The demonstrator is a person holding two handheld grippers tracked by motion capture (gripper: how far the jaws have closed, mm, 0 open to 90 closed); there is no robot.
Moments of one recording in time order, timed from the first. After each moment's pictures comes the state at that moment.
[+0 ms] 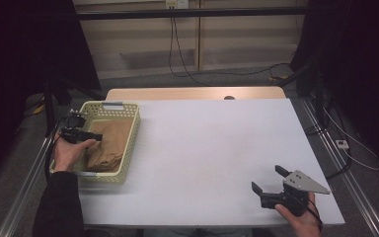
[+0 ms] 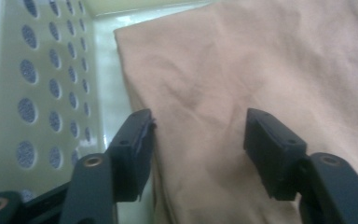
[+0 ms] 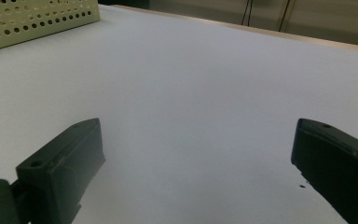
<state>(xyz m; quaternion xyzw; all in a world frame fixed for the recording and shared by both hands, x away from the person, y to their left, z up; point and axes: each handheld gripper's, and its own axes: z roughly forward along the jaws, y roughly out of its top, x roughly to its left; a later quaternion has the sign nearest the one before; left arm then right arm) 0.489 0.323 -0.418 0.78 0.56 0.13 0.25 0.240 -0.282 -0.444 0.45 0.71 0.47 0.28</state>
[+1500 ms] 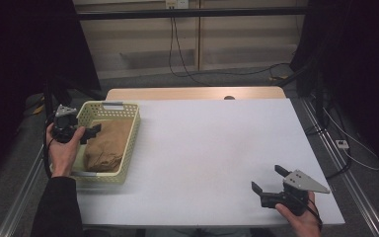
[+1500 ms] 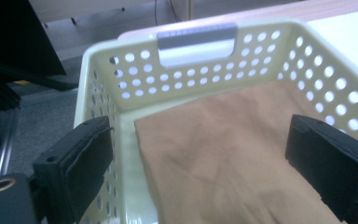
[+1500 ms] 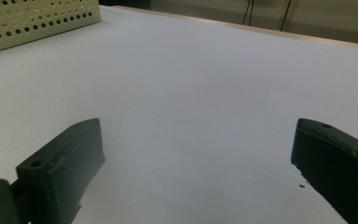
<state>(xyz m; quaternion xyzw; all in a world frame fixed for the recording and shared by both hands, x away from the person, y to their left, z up) 0.461 0.321 -0.382 0.74 0.50 0.26 0.36 0.242 -0.283 -0.445 0.45 0.70 0.47 0.28</state>
